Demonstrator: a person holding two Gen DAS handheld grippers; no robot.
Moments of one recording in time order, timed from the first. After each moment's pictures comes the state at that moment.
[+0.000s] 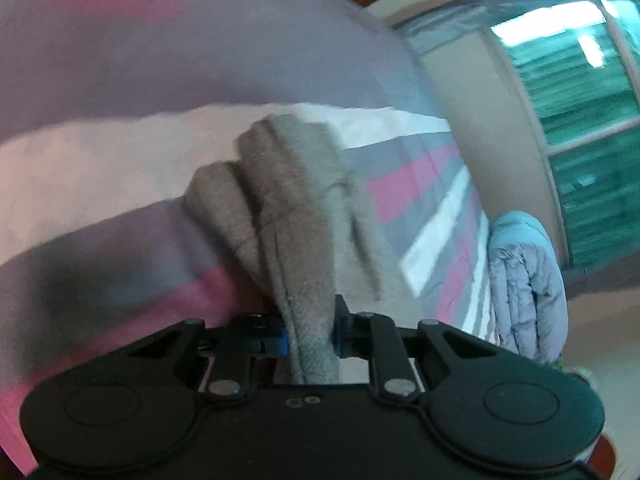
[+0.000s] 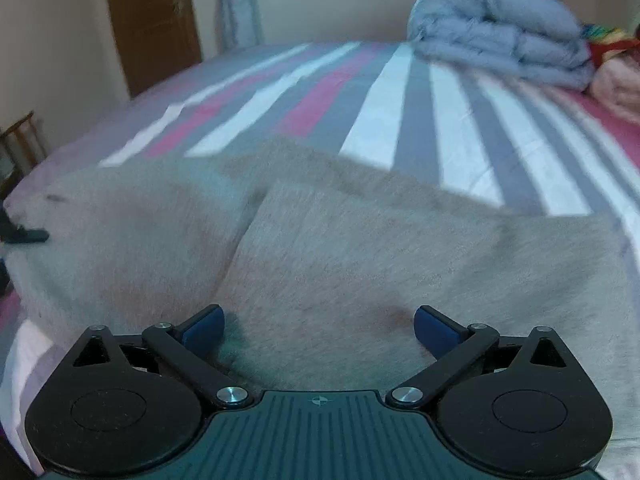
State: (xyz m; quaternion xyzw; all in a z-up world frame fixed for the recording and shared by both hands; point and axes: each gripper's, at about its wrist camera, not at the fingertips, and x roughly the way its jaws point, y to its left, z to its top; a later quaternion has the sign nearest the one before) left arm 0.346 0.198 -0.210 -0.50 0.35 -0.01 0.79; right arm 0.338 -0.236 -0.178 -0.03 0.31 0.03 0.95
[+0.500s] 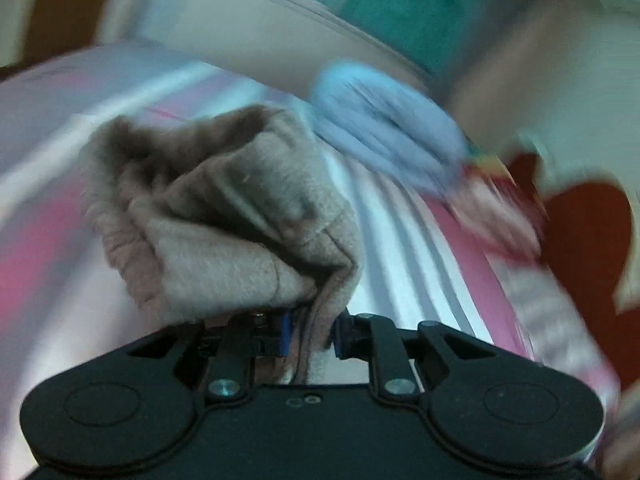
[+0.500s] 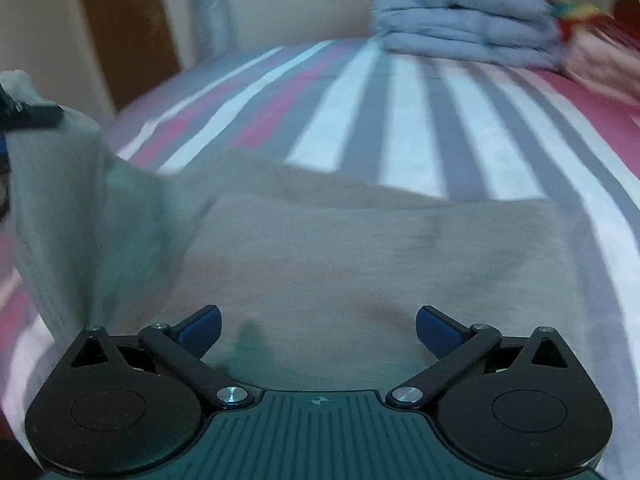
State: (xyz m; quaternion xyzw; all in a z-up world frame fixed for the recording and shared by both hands) left arm 0.336 -0.054 -0.082 -0.19 0.32 -0.26 0.89; right arm 0.318 -0.313 -0.159 0.05 0.33 0.01 0.94
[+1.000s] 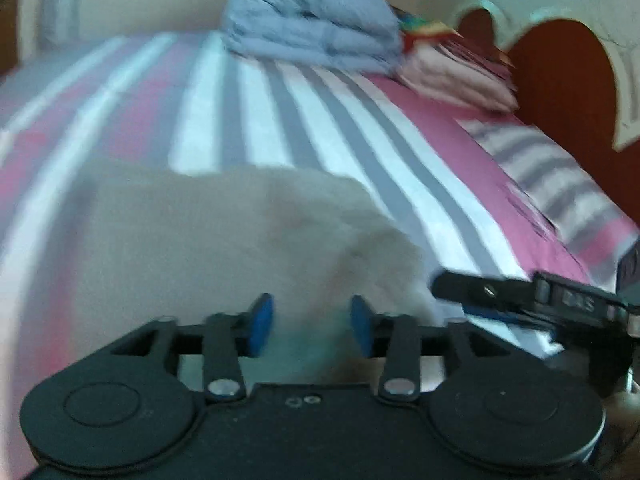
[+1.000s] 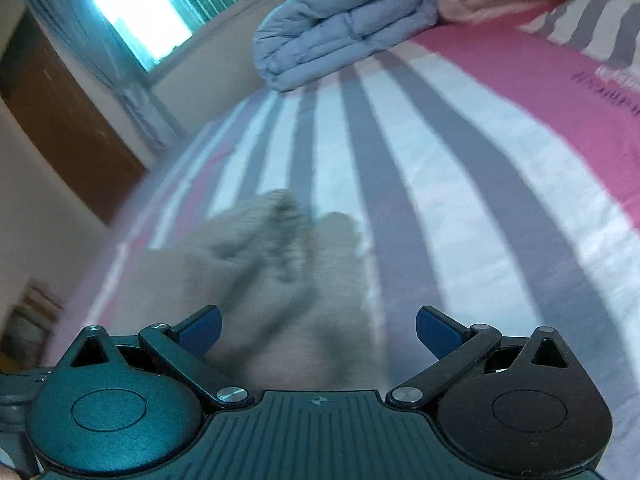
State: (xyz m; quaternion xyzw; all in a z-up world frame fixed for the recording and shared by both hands) left arm 0.307 -0.156 -0.089 -0.03 0.36 -0.28 0.89; right arm 0.262 -0.457 -0.123 0.26 0.30 0.03 0.92
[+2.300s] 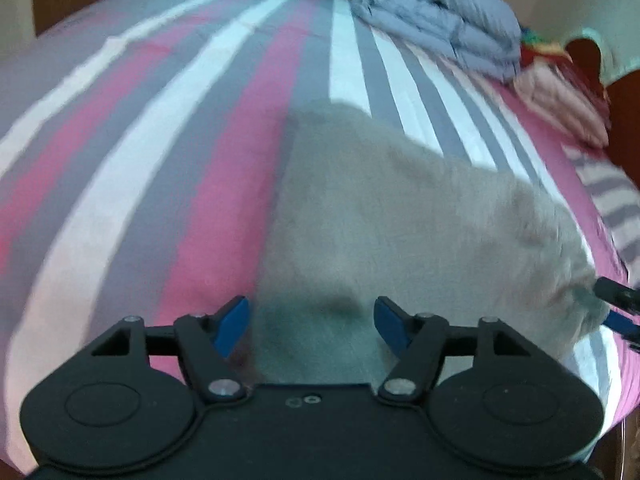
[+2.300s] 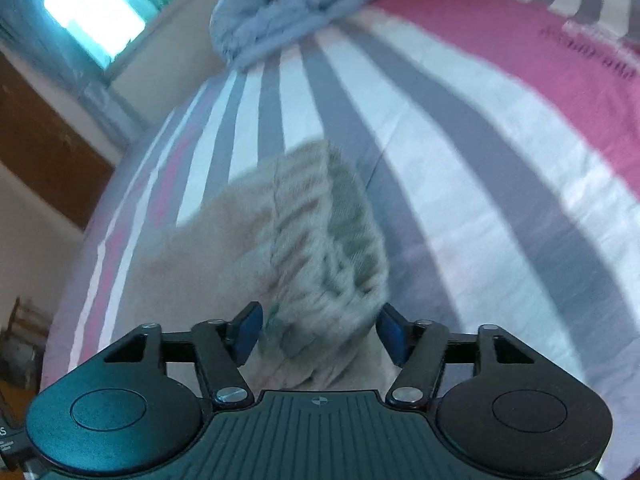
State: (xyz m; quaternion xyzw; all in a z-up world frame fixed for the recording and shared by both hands) left arm 0.323 -0.071 -0.138 -0.09 0.43 -0.17 0.88; right arm 0.240 -0.454 -0.096 0.26 0.32 -0.07 0.91
